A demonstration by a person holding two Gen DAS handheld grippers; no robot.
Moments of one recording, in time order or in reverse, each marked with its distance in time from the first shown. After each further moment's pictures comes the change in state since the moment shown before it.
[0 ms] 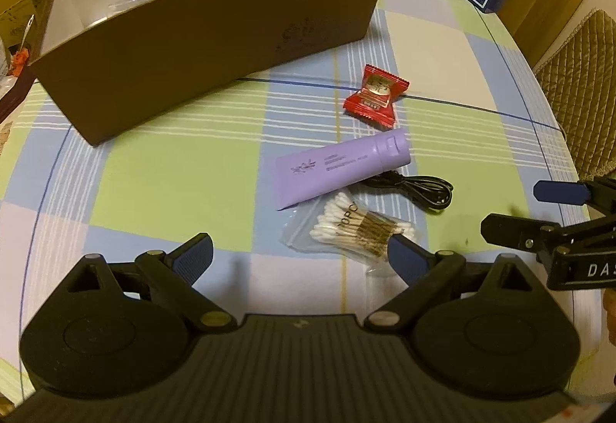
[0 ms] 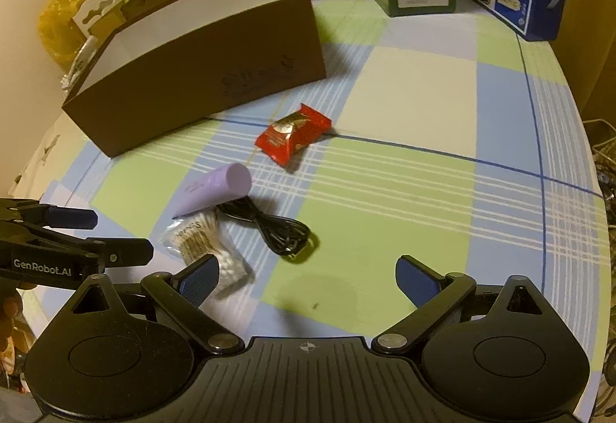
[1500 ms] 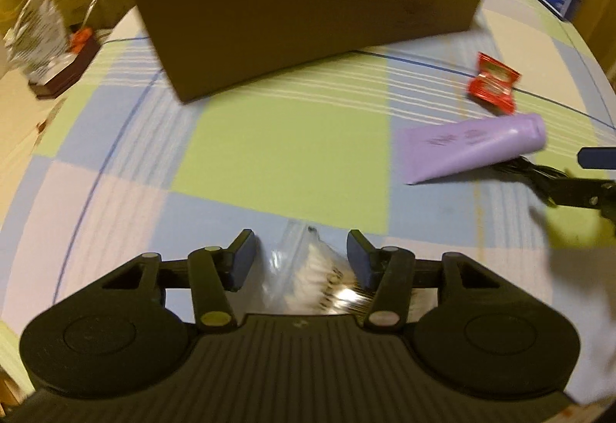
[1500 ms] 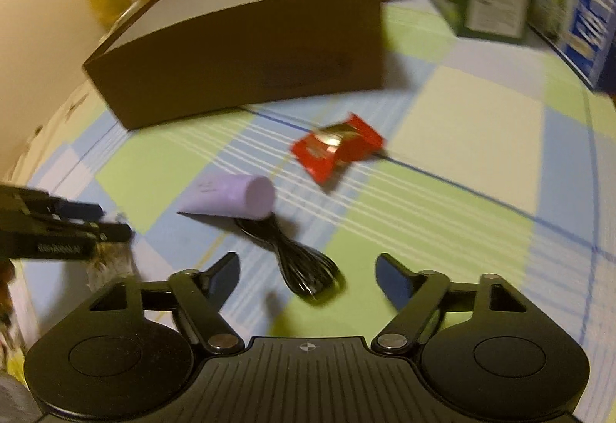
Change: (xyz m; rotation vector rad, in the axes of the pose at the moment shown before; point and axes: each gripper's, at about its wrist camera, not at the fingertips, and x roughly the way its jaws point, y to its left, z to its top) left arm 0.024 0.068 -0.031 -0.092 -0.032 0.179; right arm 0.055 0.026 0.014 -0.262 -0.011 0.071
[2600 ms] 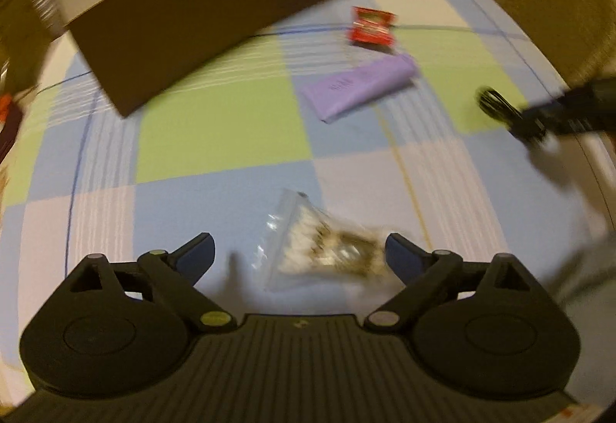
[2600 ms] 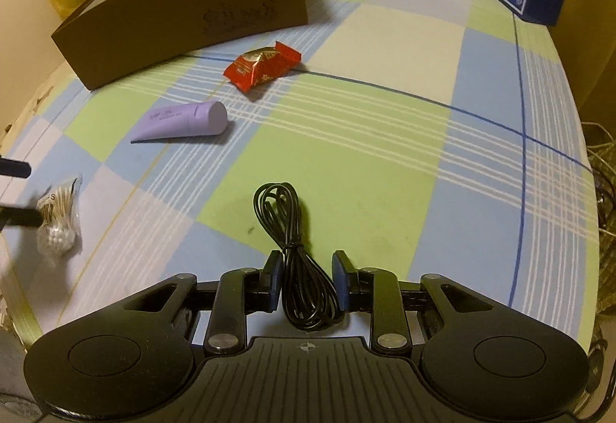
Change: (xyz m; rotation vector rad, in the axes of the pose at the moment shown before) left arm -0.057 0.003 -0.041 0.366 0.010 -0.242; right arm -0.048 -0.035 -0.075 0.149 0.075 -0.097
